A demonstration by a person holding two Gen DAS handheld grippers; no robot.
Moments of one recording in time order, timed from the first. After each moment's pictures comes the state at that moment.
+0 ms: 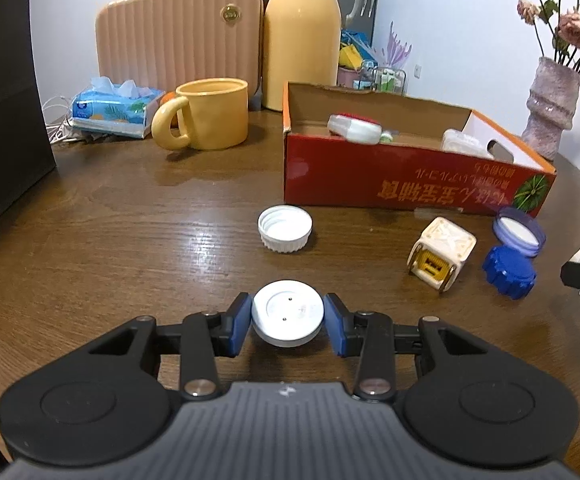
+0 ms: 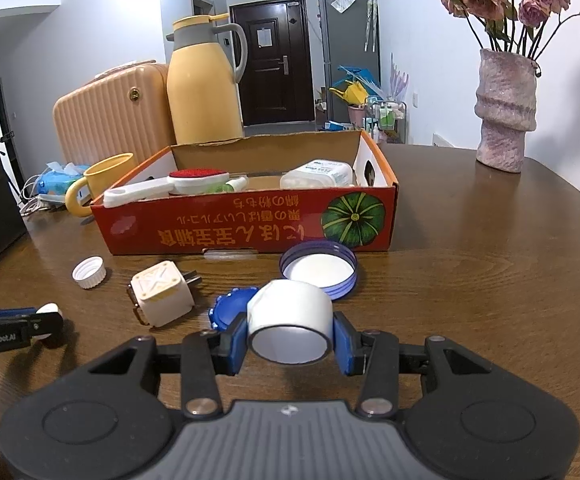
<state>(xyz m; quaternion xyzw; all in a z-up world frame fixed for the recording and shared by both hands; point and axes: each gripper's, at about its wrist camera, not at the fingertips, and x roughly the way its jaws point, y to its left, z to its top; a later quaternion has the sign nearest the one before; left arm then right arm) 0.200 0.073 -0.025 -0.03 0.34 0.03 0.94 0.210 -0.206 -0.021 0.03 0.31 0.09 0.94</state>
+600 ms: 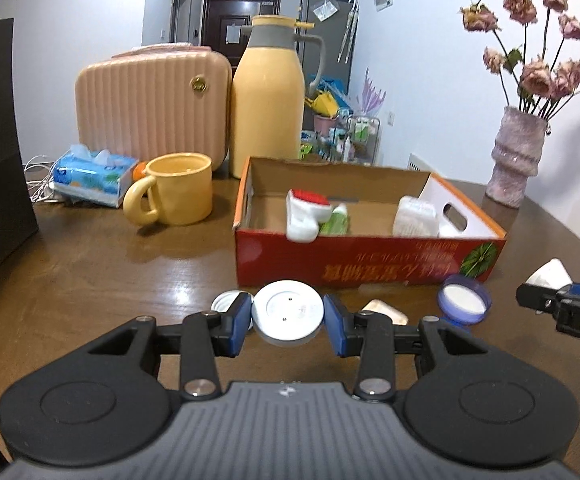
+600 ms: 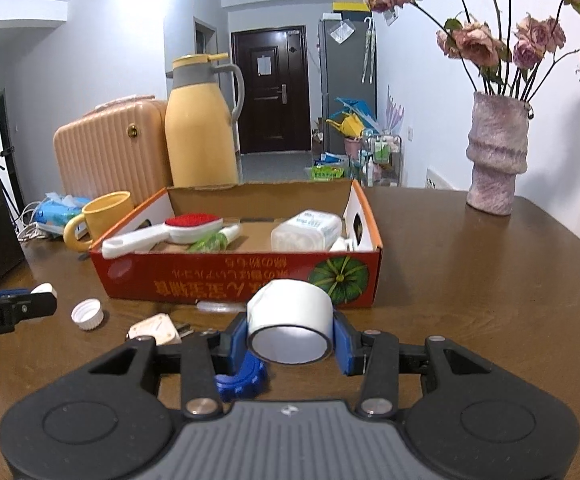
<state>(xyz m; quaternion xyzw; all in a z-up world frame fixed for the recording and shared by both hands) 0.201 0.044 0.029 -0.04 0.27 0.00 0.96 0.215 -0.213 0.011 0.01 0.27 0.08 0.96</state>
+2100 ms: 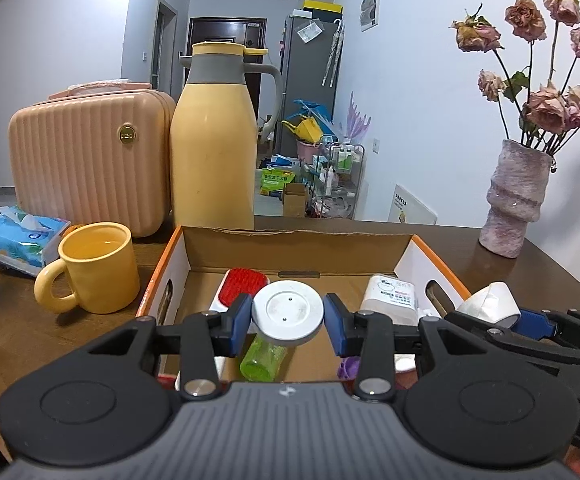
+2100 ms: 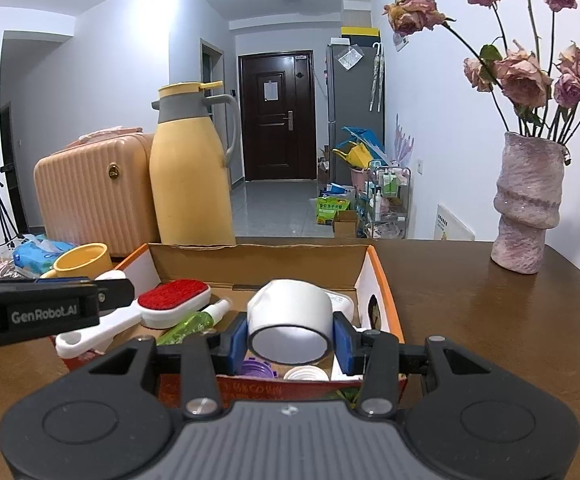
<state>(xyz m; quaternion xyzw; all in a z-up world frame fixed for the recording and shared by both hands) 0.321 -0.012 0.051 -0.04 0.24 -0.01 0.97 0.316 -0.201 0.032 0.01 0.23 0.09 0.97</state>
